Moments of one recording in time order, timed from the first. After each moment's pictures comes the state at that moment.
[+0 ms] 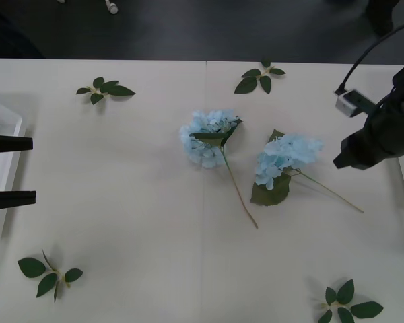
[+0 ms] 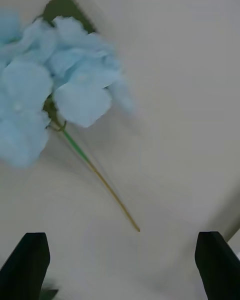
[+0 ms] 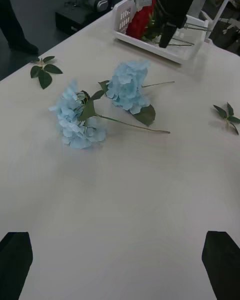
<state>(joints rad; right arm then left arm) -0.47 -0.87 0.22 -1.89 -0.83 1.65 1.57 -0.11 0.52 0.65 -1.87 1.68 1.82 -2.67</state>
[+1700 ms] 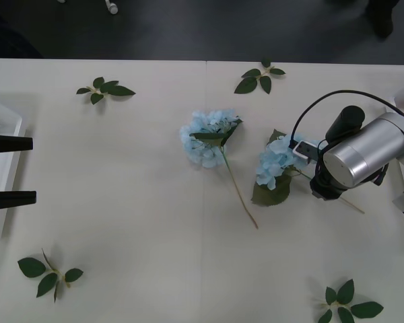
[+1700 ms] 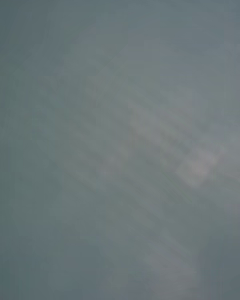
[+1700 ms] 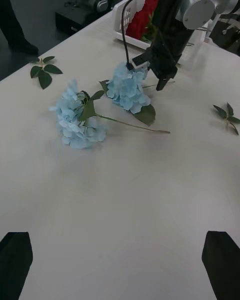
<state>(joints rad) -0.45 -0.65 0.44 -1.60 -0.42 1.44 1.88 -0.11 0.52 0.65 -1.87 1.68 1.82 -2.67</state>
